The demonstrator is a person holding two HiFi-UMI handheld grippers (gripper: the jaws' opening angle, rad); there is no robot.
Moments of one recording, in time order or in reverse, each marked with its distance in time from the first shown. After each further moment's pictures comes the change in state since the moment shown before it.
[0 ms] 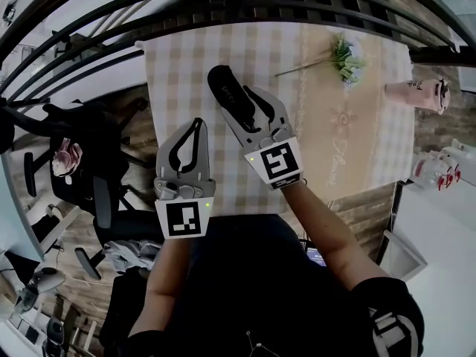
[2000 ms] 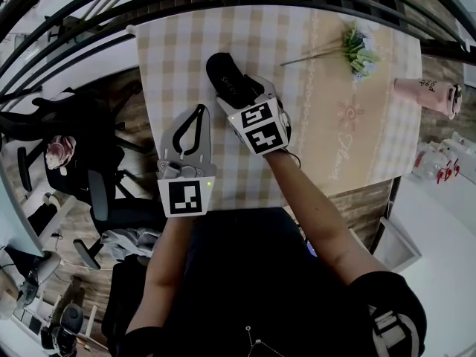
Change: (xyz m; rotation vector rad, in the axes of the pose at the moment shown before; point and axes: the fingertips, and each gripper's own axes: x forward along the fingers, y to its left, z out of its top) left arm 0.033 0.000 -0.062 -0.094 0.122 -0.021; right arm 0.055 -0.005 -0.112 0.156 0.511 0.038
